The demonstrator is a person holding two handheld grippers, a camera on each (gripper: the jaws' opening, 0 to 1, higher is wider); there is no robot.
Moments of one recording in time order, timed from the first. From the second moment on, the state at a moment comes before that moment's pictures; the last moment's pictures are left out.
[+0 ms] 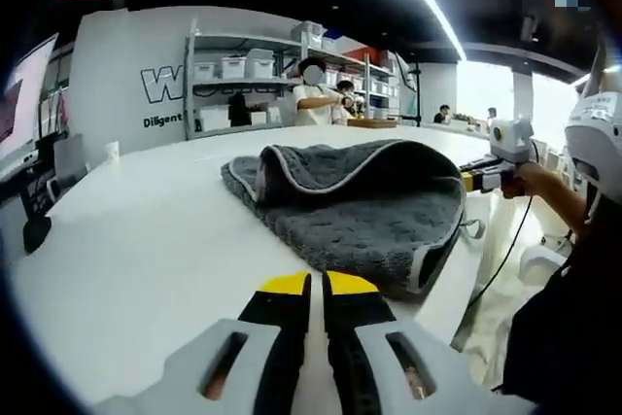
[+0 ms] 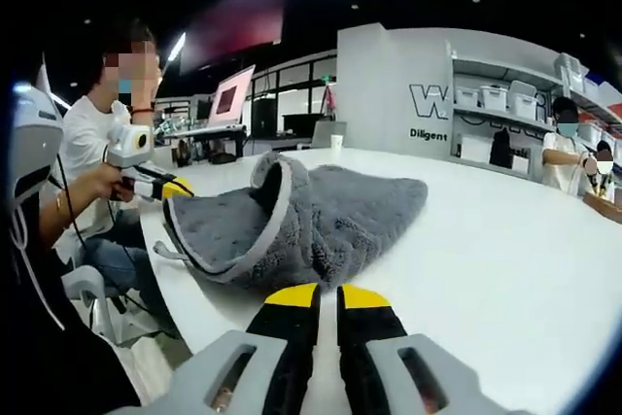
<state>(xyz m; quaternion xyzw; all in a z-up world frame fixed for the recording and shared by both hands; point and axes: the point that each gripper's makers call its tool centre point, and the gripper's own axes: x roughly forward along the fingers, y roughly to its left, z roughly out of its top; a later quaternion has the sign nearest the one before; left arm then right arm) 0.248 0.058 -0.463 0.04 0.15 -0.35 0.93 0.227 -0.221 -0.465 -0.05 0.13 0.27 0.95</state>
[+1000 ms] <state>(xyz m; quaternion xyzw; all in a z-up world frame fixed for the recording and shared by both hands) 0.302 0.015 -0.440 -0.10 0.13 -0.37 0.91 0.249 -0.203 -0.404 -0.07 0.05 0.29 0.95</state>
